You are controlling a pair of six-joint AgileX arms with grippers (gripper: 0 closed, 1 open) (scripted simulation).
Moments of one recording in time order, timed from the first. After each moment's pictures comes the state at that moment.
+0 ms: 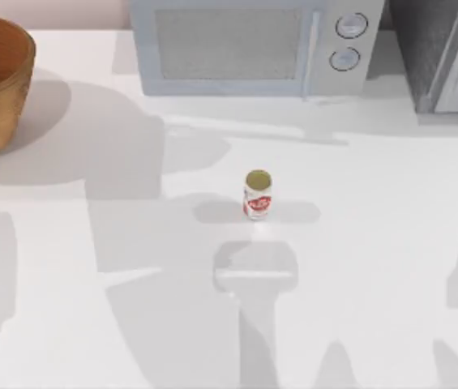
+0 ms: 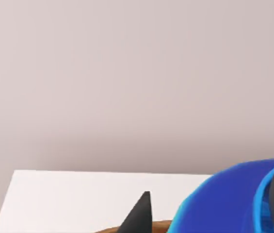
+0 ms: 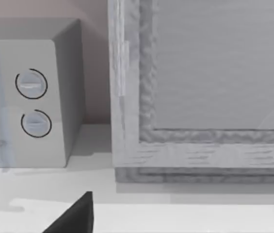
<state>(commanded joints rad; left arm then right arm) 0.26 1.76 1.33 0.08 0.27 0.09 0.00 0.00 0.00 0.00 0.00 0.00</state>
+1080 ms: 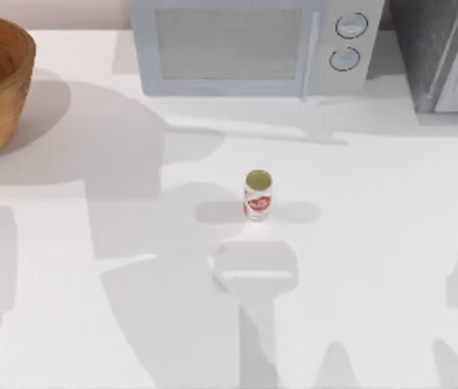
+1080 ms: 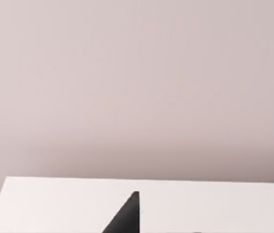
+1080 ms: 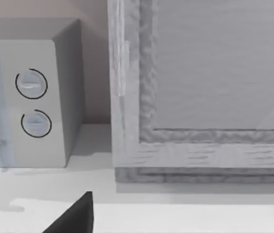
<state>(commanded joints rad) 0.25 1.81 1.34 0.12 0.26 0.08 0.00 0.00 0.00 0.00 0.00 0.00</state>
